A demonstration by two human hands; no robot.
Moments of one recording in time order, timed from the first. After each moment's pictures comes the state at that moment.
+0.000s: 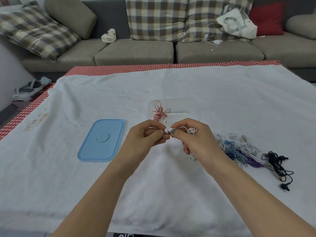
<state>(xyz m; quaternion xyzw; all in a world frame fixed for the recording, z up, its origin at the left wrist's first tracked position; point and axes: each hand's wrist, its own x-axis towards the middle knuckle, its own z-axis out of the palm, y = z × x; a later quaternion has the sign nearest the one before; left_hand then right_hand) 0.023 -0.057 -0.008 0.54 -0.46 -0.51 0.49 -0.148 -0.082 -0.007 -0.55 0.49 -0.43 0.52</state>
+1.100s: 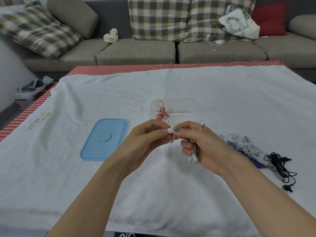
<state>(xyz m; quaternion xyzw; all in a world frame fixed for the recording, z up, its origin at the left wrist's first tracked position) 0.032 -0.058 -0.001 0.44 -0.43 -0.63 0.48 -0.151 -0.083 0.004 -0.42 0.42 -0.38 0.71</state>
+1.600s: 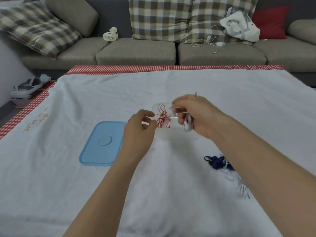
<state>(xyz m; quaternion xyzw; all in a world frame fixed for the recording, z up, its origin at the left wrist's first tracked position) 0.035 -0.089 -0.004 0.68 -0.50 -0.27 0.47 -0.121 -0.151 0.052 -0.48 0.51 -0.36 0.62</state>
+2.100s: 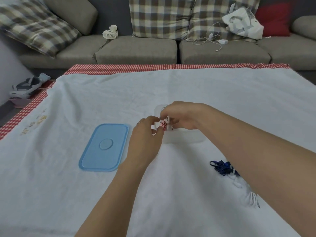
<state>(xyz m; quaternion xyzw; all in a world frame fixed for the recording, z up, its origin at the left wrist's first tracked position) 0.034 -0.107 -0.019 0.71 -0.56 -0.23 0.37 -0.077 -0.206 0.028 -0.58 0.57 -0.11 0.57</state>
